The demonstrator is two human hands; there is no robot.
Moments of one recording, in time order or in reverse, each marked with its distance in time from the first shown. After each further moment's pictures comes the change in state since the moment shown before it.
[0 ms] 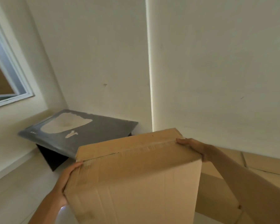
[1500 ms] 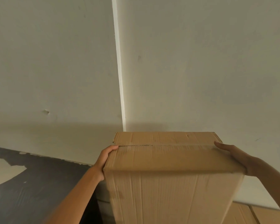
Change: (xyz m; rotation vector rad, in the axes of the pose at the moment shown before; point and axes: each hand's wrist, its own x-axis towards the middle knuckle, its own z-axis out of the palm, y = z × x) left_hand 0.471 0.121 0.365 0.094 -0.525 -0.149; right_hand 0.230 -0.150 -0.294 0.105 0.555 0.029
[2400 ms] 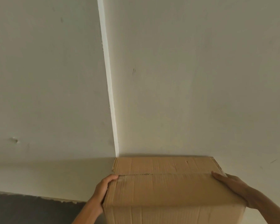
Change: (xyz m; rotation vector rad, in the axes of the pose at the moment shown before) left_hand 0.136 0.010 -0.026 0.093 0.070 -0.068; right_hand 0.083 0.003 0.035 -0.059 0.100 0.023
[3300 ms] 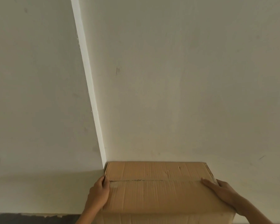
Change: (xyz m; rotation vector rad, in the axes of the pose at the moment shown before) left_hand 0.039 0.002 0.025 0.868 0.387 0.392; right_hand 0.030 0.014 0.018 -0.036 0.161 0.019
